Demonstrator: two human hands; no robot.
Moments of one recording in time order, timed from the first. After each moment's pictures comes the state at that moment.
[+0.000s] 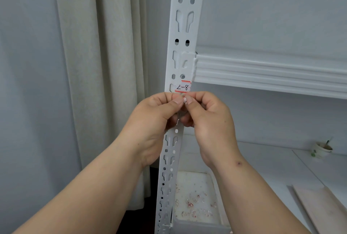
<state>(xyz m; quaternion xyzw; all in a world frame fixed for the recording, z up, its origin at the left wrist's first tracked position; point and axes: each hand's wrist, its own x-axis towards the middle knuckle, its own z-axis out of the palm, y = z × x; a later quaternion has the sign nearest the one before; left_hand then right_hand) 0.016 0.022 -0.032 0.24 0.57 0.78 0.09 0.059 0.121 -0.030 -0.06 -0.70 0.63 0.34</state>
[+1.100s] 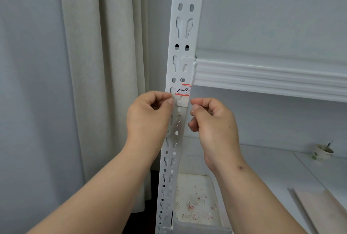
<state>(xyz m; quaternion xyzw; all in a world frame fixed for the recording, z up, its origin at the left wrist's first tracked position) 0.012 0.028 -0.036 0.14 0.65 0.72 -0.16 0.063 0.127 -0.033 -0.11 -0.70 0.61 0.36</state>
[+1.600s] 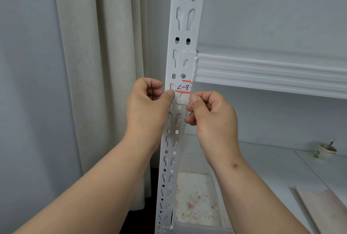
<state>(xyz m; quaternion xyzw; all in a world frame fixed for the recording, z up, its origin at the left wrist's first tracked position) -0.004 0.035 -0.033 0.16 0.61 0.76 -0.17 0.052 0.129 -0.034 -0.09 -0.72 0.57 0.39</state>
